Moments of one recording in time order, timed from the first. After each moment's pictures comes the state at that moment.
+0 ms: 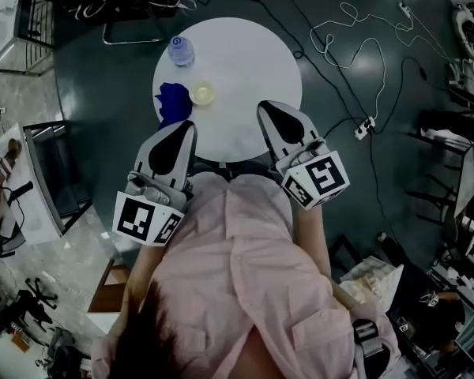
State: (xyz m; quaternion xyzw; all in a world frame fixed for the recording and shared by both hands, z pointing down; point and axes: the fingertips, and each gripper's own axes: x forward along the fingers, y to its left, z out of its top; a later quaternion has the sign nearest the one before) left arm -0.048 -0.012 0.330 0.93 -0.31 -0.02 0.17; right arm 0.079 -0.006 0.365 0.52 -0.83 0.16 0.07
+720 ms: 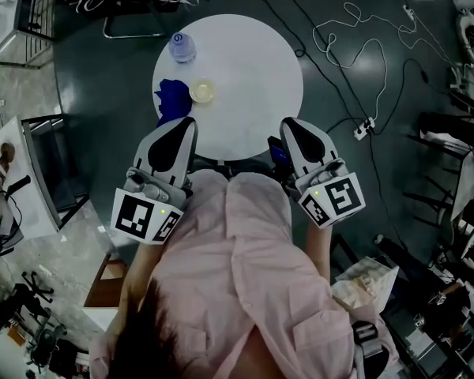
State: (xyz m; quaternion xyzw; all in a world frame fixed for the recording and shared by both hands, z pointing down) left arm -0.047 -0.018 0.334 0.93 -0.32 -0.01 0.17; right arm 0.111 0.027 0.361 0.55 -0.81 0.19 0.10
